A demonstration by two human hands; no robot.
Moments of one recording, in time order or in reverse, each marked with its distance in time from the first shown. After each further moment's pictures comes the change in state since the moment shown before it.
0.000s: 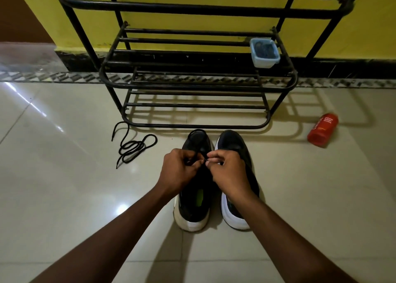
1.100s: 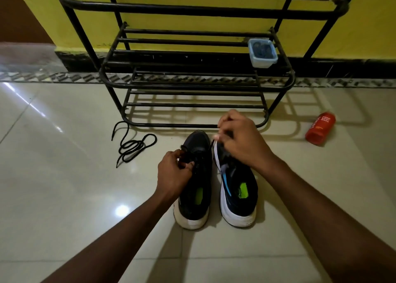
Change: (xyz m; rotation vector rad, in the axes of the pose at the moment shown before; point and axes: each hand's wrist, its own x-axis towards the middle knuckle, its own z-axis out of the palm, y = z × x) left_hand -0.010 -0.013 0.006 -0.053 0.131 -0.228; right_hand 0.037 -0.054 -0.060 -0.444 -0.099 -0.512
